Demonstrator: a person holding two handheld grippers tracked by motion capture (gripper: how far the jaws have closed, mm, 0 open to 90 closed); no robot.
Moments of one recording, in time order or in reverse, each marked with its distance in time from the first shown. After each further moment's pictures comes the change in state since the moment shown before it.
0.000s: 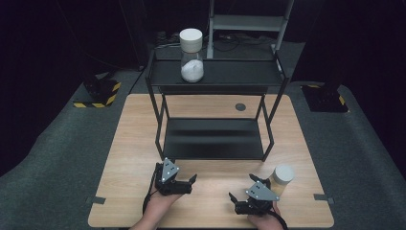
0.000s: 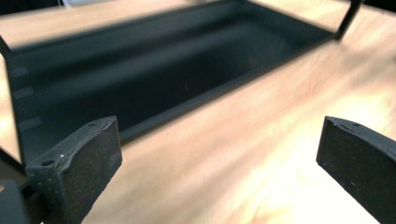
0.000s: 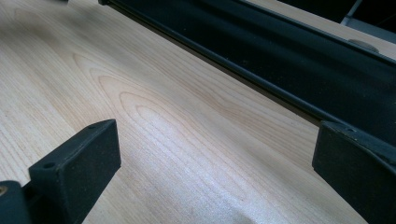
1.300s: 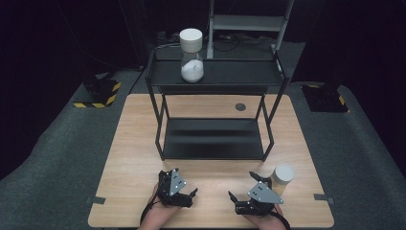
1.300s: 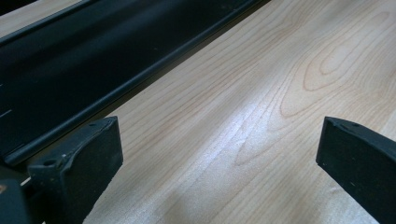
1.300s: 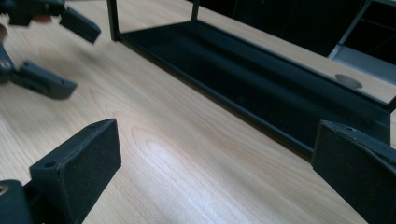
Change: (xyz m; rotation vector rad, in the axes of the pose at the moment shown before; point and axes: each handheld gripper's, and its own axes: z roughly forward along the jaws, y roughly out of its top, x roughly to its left) left arm -0.020 -0.005 -0.001 0.073 0.000 0.212; right arm 0.002 0.008 -0.018 -0.097 0.002 -0.016
